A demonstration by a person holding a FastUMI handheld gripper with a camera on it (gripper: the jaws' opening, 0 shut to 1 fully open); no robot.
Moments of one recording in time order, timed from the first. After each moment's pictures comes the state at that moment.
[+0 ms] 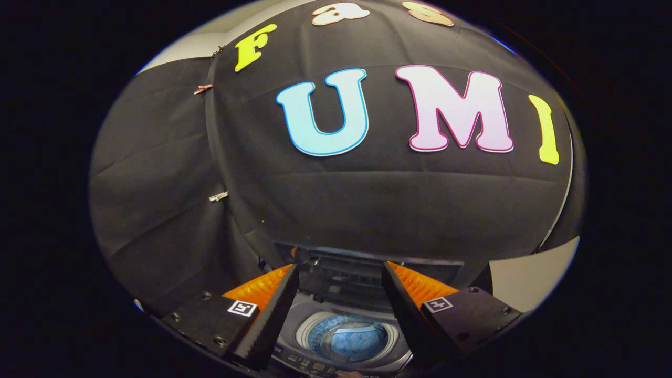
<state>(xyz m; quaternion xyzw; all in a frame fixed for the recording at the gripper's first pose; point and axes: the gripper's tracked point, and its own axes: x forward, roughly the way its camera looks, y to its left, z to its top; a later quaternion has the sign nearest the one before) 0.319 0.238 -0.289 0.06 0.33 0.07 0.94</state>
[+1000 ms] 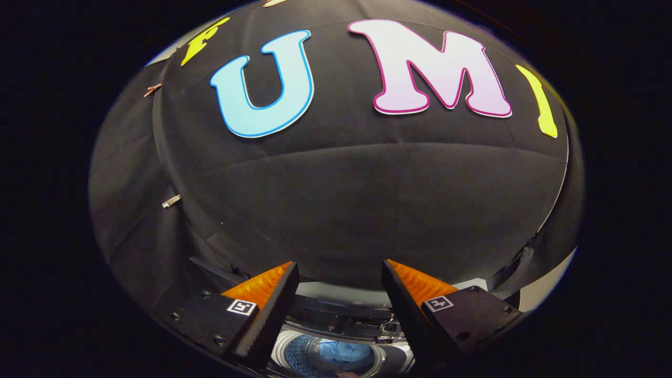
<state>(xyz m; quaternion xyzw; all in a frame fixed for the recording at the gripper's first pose) 0.395 0.187 -0.392 0.08 0.38 0.00 0.92</state>
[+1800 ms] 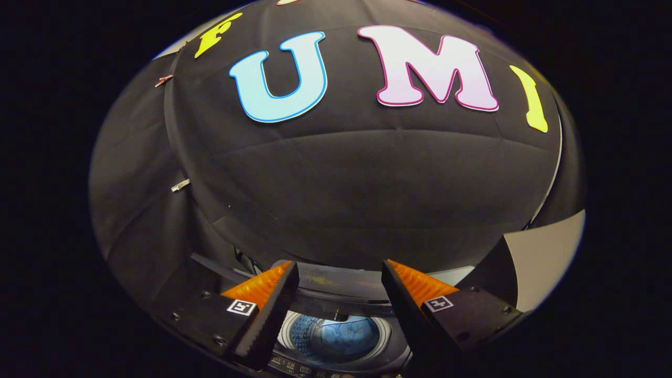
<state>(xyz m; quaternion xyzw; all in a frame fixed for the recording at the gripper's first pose) 0.298 0.213 -0.375 0.07 0.40 0.01 0.91</state>
